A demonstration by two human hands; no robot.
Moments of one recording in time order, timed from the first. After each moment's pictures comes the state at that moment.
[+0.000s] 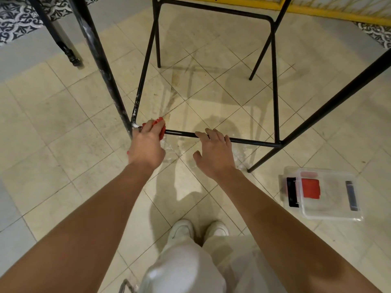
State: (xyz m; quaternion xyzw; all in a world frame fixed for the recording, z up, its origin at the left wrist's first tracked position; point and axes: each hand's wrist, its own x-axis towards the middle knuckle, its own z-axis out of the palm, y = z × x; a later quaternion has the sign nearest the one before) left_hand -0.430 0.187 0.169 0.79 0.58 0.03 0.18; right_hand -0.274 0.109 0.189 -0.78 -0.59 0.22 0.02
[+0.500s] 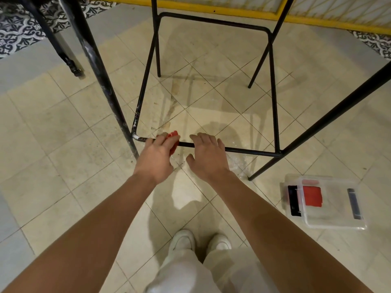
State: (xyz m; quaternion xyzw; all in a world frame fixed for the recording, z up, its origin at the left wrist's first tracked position) left_hand -0.419 0.183 0.171 0.85 0.50 0.01 0.18; right_hand -0.281 0.132 0.193 -0.77 -0.60 0.22 0.02
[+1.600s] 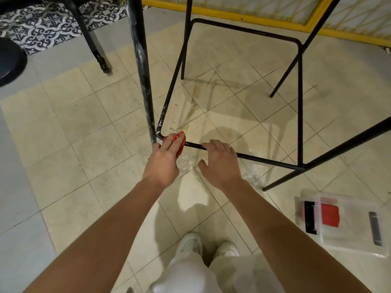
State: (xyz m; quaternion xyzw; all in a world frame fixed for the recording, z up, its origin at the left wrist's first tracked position) left_hand -0.455 0.184 0.156 0.82 0.53 0.05 0.20; right_hand -0.301 0.137 0.193 -0.75 -0.61 0.25 0.02
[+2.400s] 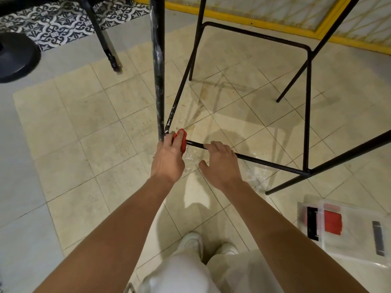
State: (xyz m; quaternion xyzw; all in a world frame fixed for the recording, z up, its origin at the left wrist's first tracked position) left_hand -0.449 0.181 0.171 0.76 0.60 0.09 0.23; right_hand -0.312 0.140 0.190 -0.74 -0.62 0.25 0.05
